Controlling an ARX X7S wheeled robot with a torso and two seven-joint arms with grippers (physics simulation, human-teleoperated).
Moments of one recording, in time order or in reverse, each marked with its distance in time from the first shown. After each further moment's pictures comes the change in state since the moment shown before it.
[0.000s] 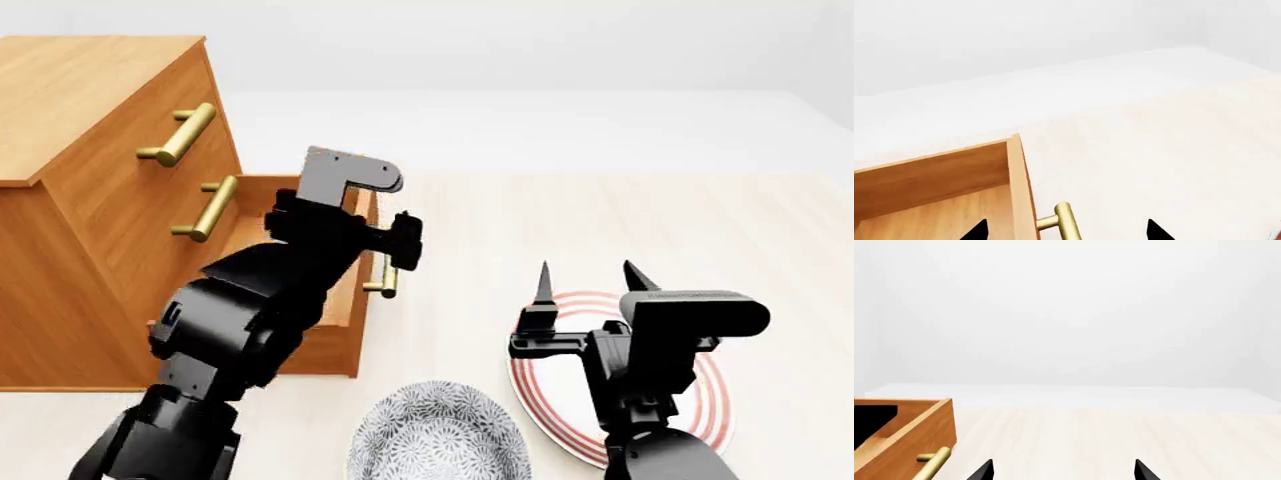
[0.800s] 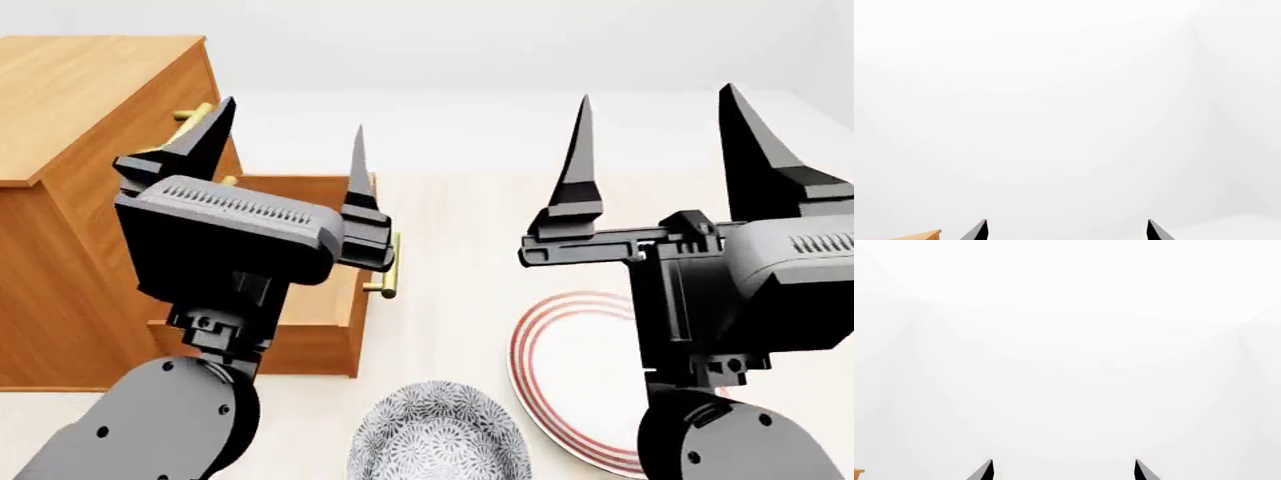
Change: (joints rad) left arm 0.352 -0.225 -0.027 0.984 0.109 0.174 -0.284; right arm 0.241 0.047 -0.050 -0.360 -0.111 0.041 0.070
